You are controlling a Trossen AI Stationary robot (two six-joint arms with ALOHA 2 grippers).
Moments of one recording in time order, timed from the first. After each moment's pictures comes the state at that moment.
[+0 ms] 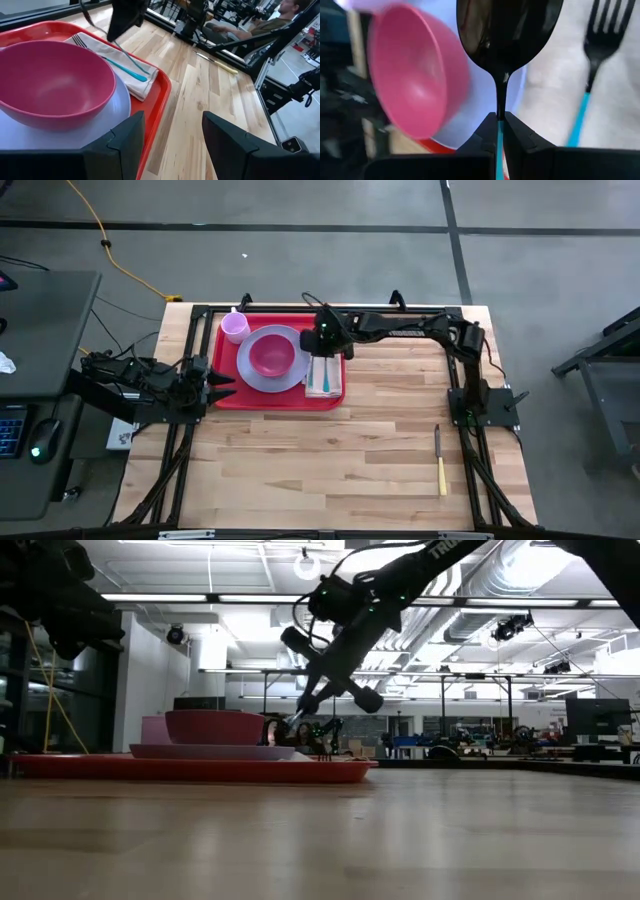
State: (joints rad) left arm -0.31 0.01 0.35 -0.66 -0.42 -0.55; right arm -0.35 1.99 1.51 -0.38 -0.19 1.21
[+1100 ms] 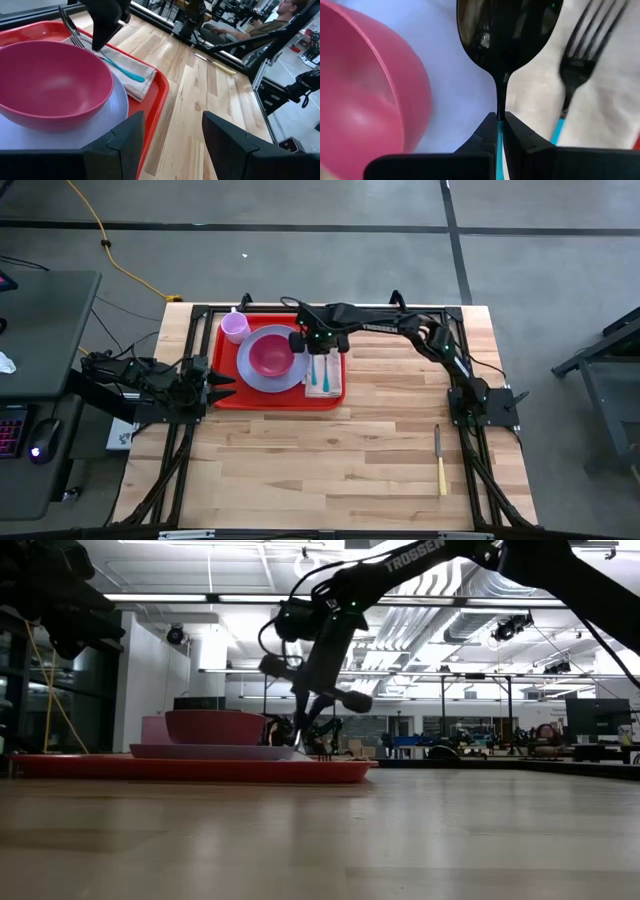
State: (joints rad) left arm -0.31 0.01 0.35 -0.65 -0.41 -0.56; right arm -0.36 2.27 1.98 -0.86 -0.11 1.10
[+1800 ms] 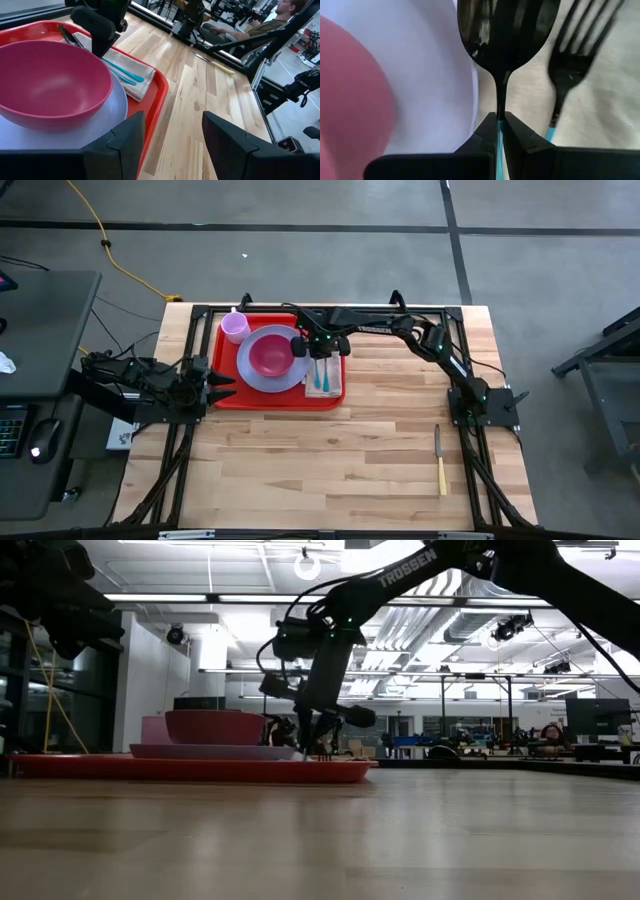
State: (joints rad) left arm -0.31 0.01 0.35 -0.65 -0.40 -0.56; right arm -0.36 2.33 1.98 -0.88 -0.13 1.09
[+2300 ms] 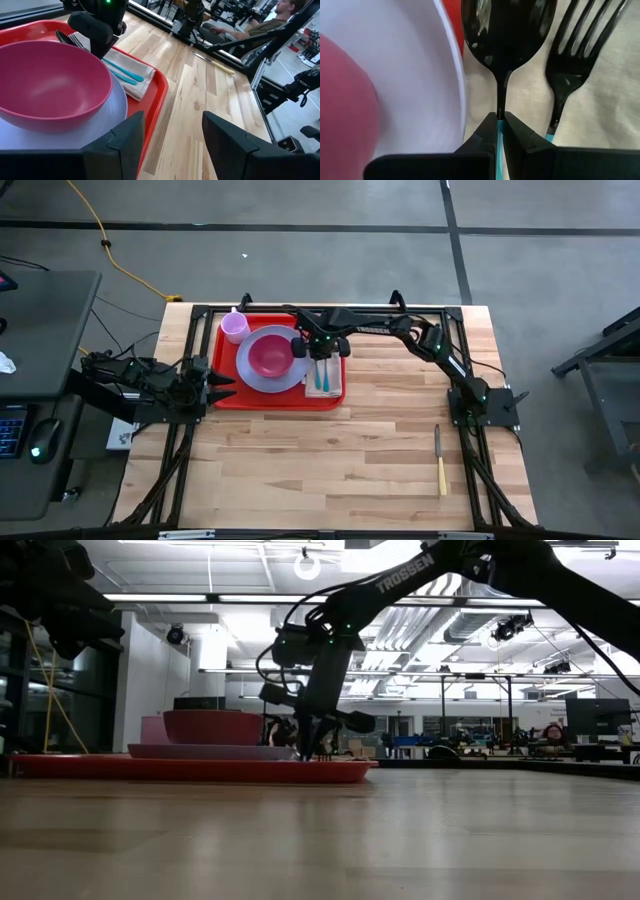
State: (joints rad) left arm -0.31 0.01 0.35 -0.65 -0.40 -0.56; right arm -0.37 2.35 1.98 -0.88 -0.13 1.10
